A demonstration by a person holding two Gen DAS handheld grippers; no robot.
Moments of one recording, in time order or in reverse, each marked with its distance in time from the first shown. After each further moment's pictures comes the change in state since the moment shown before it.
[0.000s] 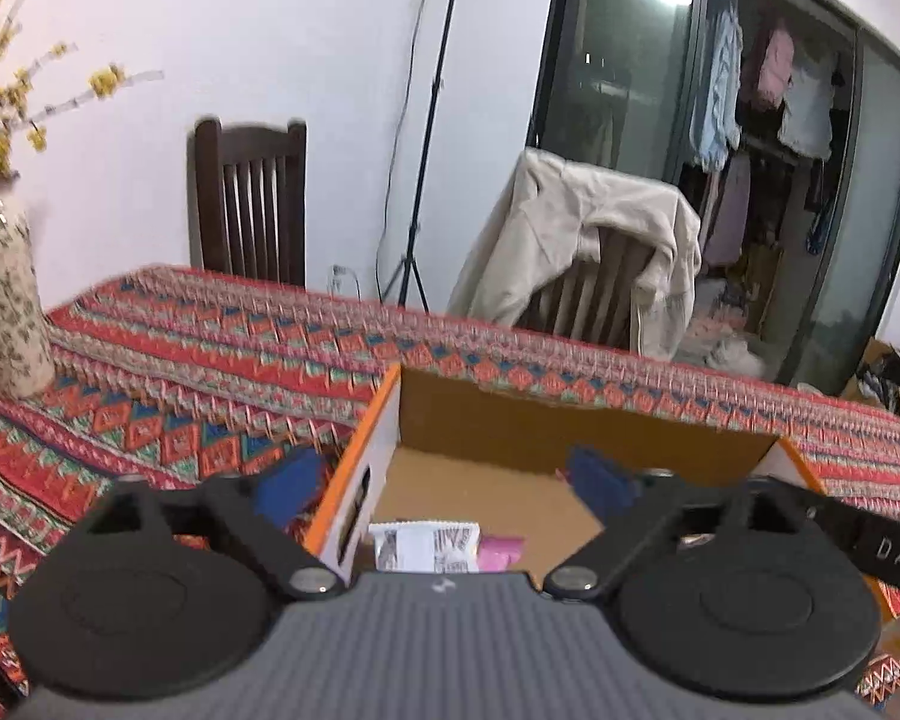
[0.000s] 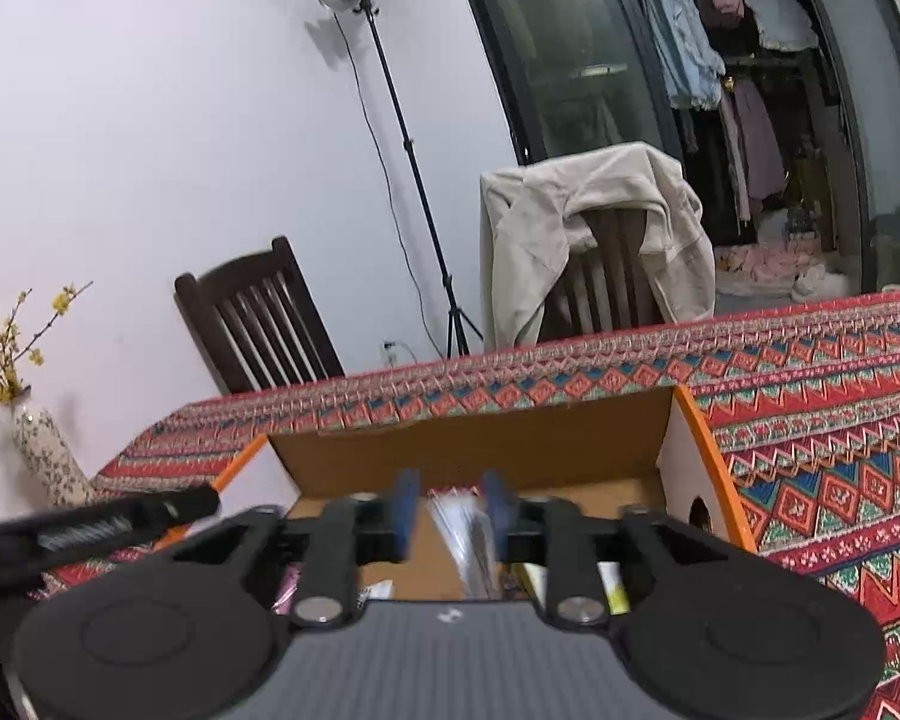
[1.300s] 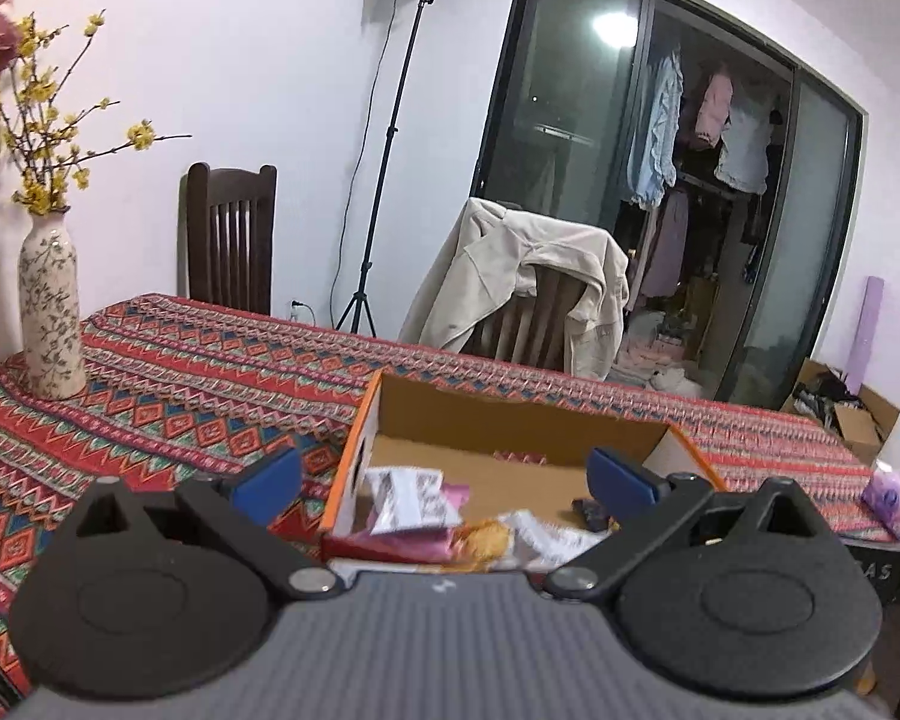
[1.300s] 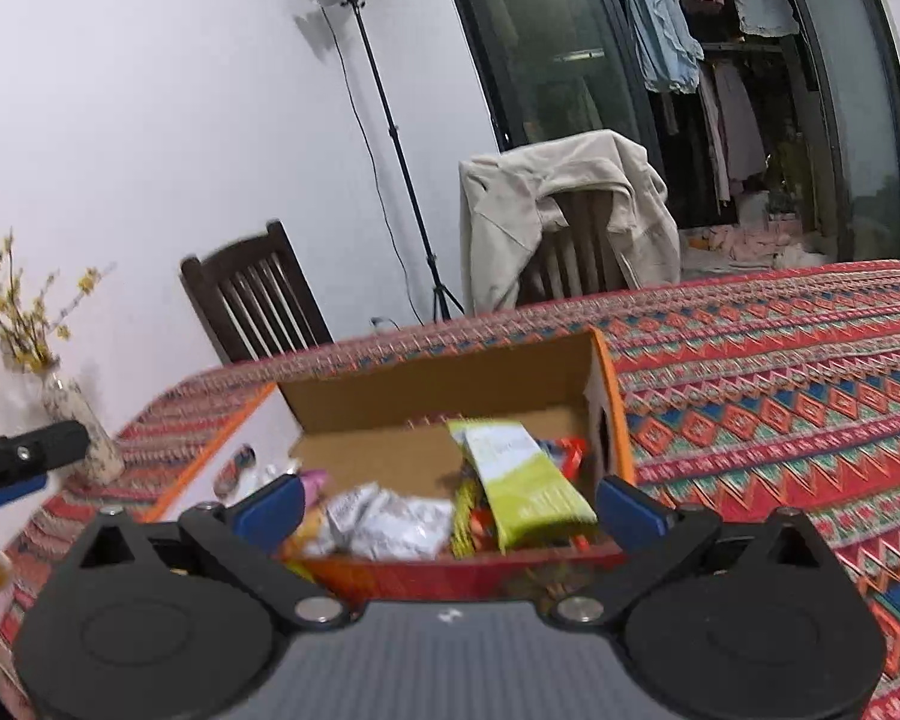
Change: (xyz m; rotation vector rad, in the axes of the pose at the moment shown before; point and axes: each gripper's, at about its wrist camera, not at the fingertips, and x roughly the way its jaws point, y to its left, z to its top) left arm -0.123 0.026 -0.025 0.011 -0.062 -0.126; right arm -0.102 -0.008 -0.034 -0.024 0.051 -0.036
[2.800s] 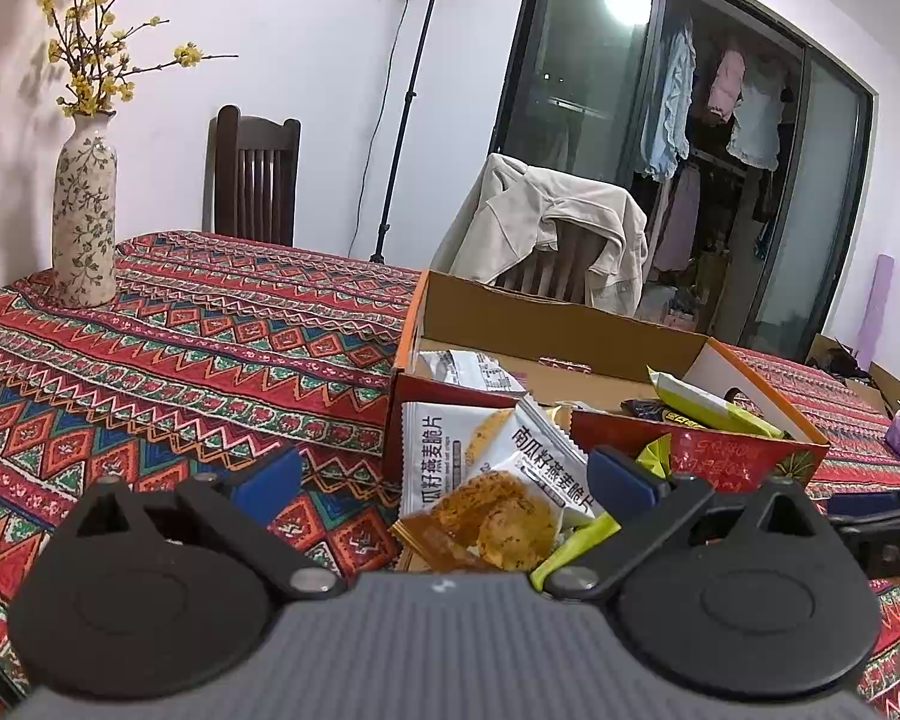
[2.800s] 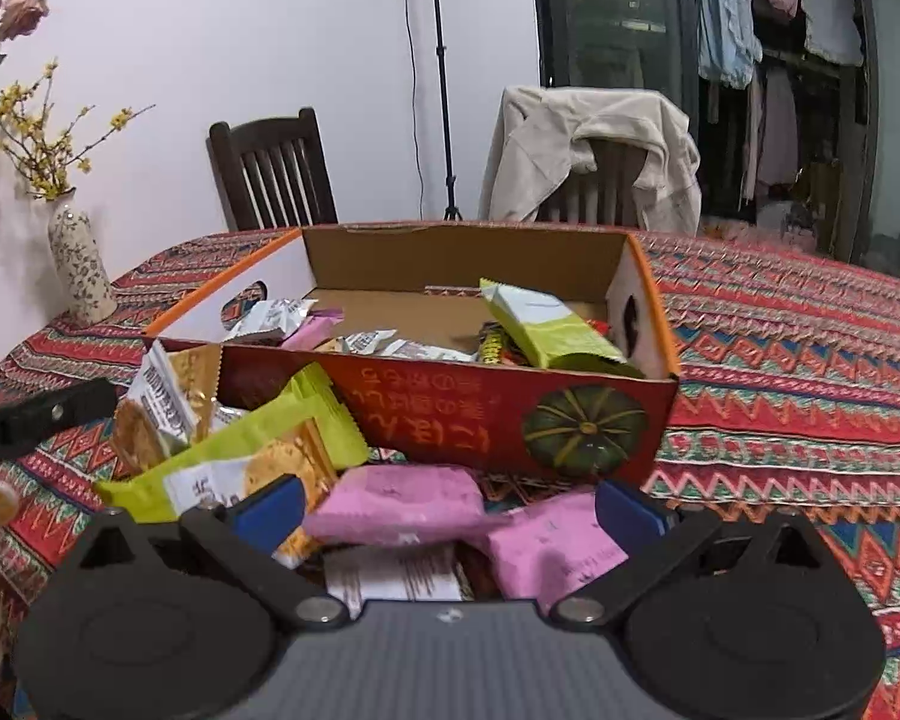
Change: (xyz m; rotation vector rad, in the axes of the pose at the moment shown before) left arm 0.004 0.037 -0.074 -0.016 0.045 0.013; right arm 0.010 0.035 -0.051 -0.171 0.152 -0.035
